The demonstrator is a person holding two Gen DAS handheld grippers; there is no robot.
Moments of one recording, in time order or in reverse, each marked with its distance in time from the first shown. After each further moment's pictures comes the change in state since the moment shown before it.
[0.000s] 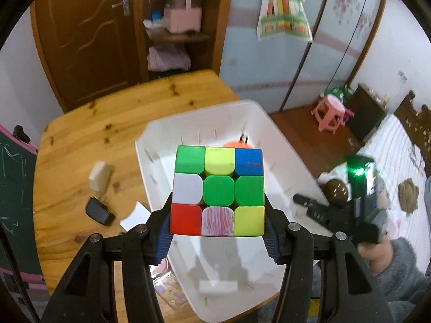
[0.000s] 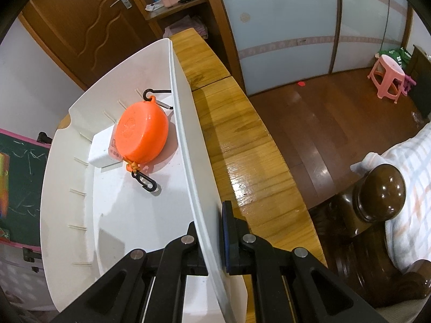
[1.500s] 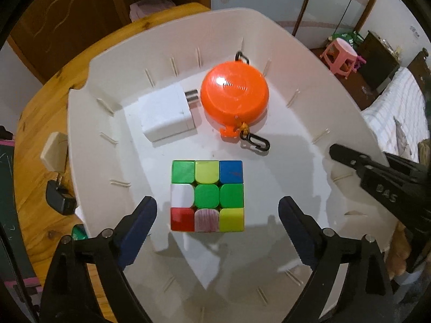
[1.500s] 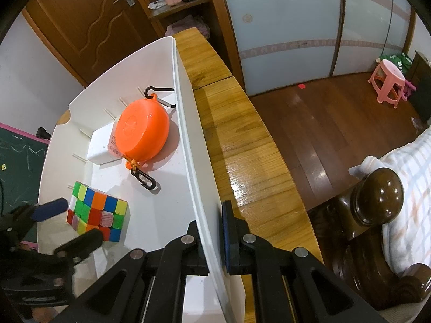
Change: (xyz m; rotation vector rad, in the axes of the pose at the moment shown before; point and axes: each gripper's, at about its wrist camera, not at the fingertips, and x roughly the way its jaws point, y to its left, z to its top) left arm 0.087 -0.030 -0.031 0.094 0.259 0.046; right arm -0.001 0.006 0.001 -0.021 0.002 -0.013
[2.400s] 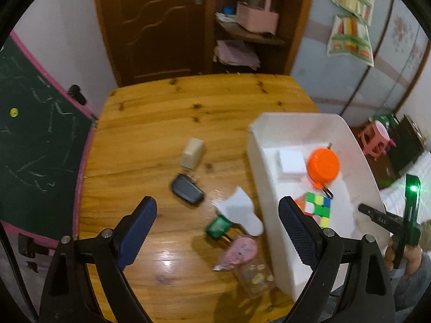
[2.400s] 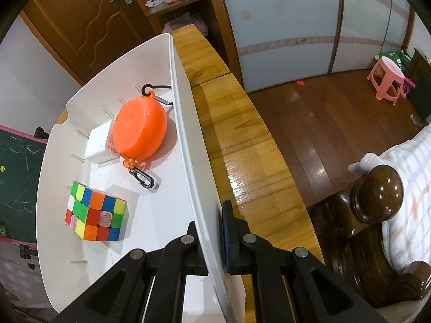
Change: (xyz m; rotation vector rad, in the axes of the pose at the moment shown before) left arm -0.114 0.155 -0.046 -0.332 -0.277 0.144; right arm 0.000 -0.001 0.002 0.007 0.015 -0.007
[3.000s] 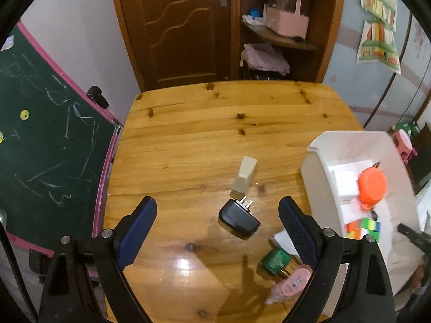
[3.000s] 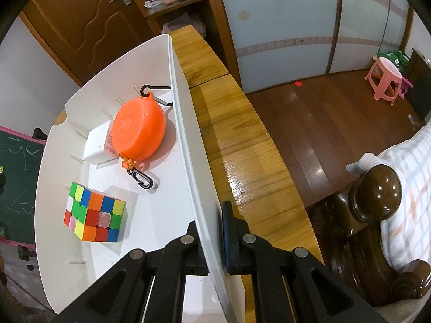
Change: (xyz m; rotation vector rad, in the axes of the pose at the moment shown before) left arm 0.057 0.051 0.023 -0.011 -0.005 0.111; right arm 0.000 0.001 -0.003 0.000 -0.006 -0.013
